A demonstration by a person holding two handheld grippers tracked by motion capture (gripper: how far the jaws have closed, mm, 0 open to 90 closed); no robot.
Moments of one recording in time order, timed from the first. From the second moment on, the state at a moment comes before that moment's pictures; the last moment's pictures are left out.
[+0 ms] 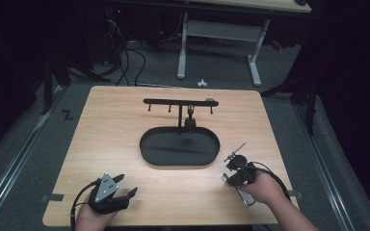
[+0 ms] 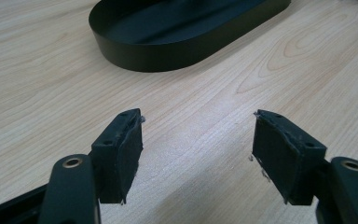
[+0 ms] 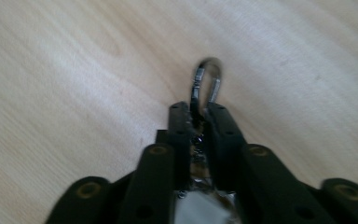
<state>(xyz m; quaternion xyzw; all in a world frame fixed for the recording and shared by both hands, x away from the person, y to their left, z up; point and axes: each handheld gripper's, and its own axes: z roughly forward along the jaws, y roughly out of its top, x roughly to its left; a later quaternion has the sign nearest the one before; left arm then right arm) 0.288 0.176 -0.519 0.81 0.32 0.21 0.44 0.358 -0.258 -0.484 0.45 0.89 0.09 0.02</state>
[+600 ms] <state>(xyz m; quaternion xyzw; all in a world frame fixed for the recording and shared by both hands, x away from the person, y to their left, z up) 0.288 0.176 -0.519 0.81 0.32 0.21 0.44 0.367 -0.264 -0.486 0.47 0.88 0.08 0.03</state>
